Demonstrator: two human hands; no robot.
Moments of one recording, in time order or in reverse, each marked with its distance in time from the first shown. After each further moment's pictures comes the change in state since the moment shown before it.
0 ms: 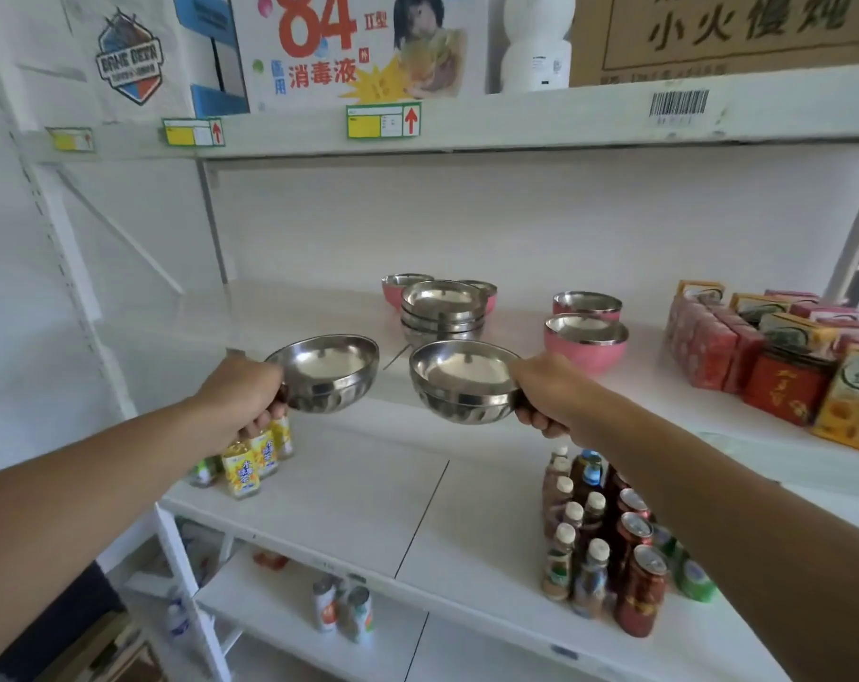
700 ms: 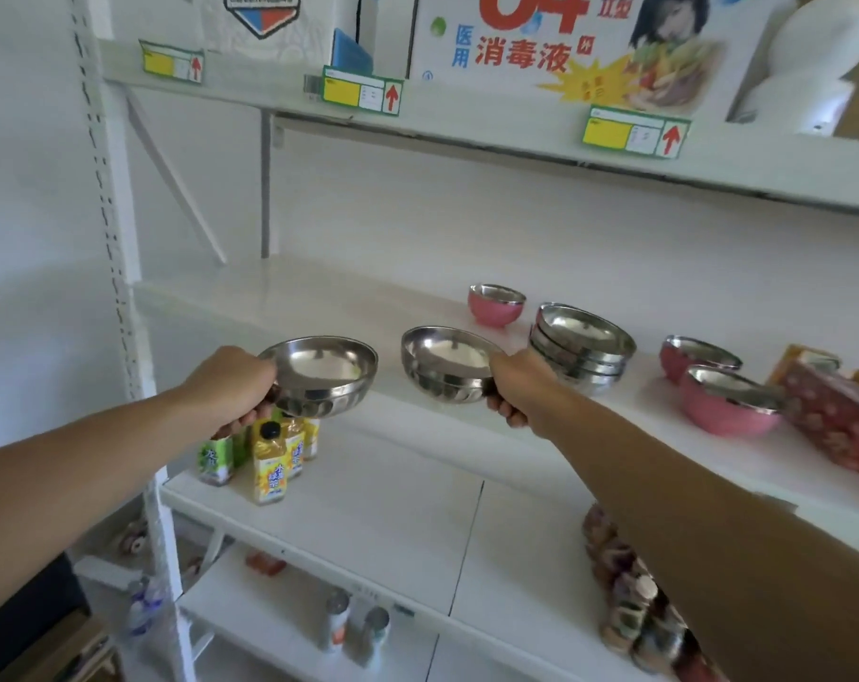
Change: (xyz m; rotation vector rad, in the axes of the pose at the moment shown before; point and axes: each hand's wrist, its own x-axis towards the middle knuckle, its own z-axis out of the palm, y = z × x) left_hand 0.170 -0.104 -0.135 0.030 -0.068 -0.045; right_hand 0.092 -0.132 0.209 0.041 0.100 0.121
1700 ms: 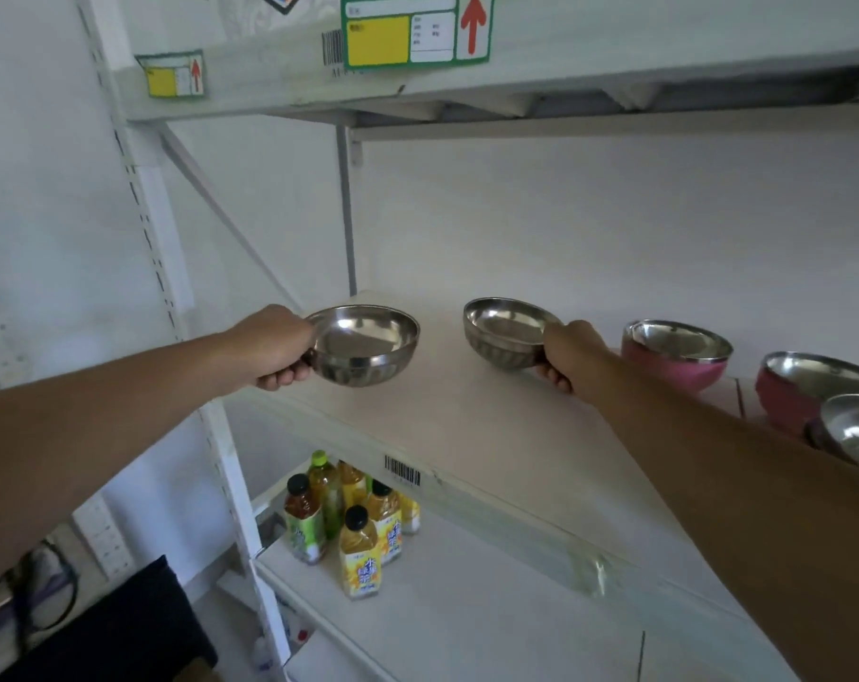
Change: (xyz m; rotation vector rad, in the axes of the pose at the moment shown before) left_hand 0.215 0.086 -0.058 0.192 0.108 -0.012; right_hand 0.288 -0.094 0.112 -0.022 -0.032 -0.065
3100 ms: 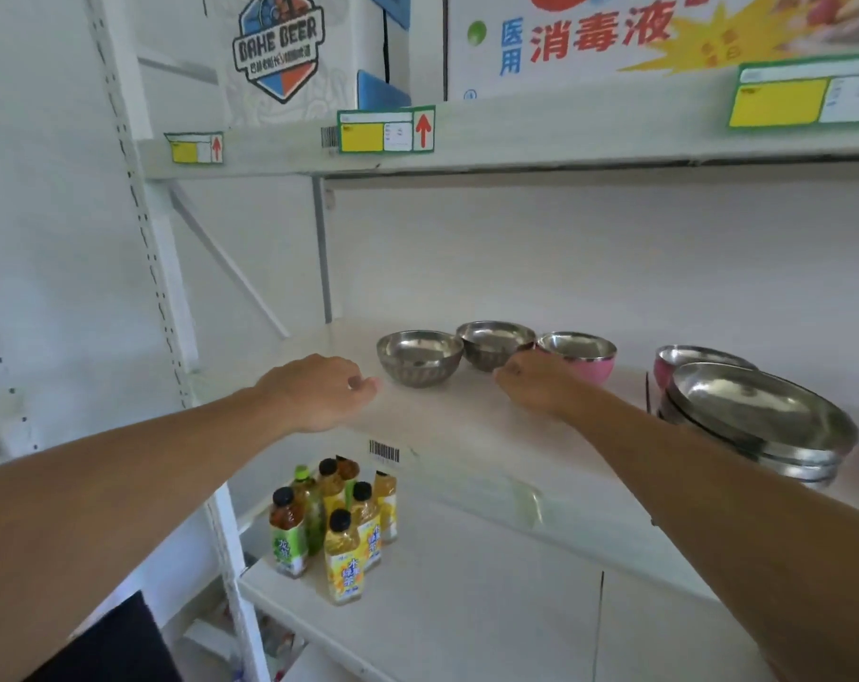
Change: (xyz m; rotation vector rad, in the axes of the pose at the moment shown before) left_hand -0.098 0.016 0.036 0.686 -0.045 0.467; right_hand -0.099 0.021 -0.045 -0.587 -0.070 -0.381
